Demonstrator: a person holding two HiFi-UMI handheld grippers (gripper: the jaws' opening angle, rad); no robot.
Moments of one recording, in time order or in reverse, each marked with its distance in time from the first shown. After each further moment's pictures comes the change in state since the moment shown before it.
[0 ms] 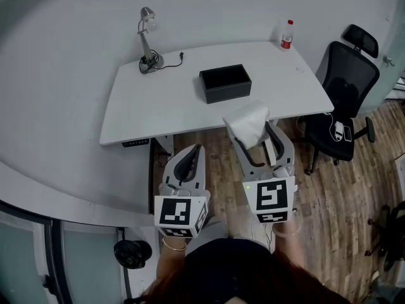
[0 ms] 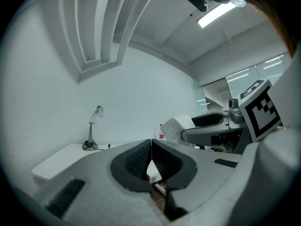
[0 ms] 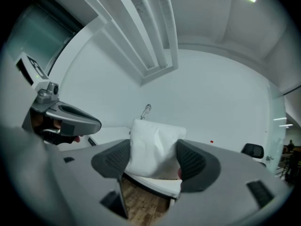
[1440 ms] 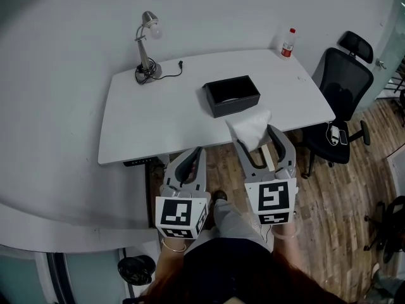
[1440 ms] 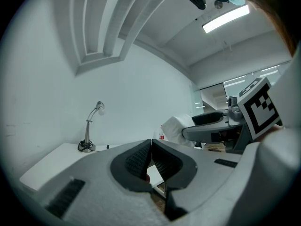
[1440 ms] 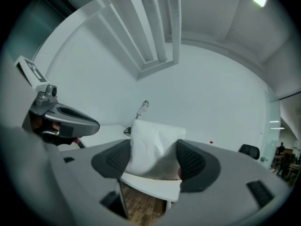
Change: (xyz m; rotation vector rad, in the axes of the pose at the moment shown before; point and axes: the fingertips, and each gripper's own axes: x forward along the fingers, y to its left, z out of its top) left arm 0.038 0.078 -0.005 -0.035 -0.009 -0.086; right arm 0.072 0.022 0.019 -0.013 0.056 -0.081
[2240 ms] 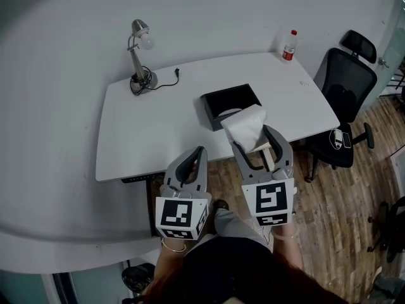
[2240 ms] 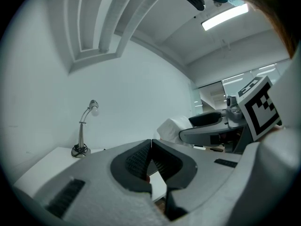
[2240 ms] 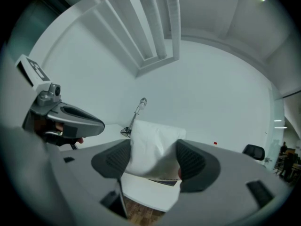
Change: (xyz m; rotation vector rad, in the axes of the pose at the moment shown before) left arm 0.064 0.018 0.007 0.028 0.004 -0.028; right arm 0.059 -0.020 -0.002 0.003 0.003 0.021
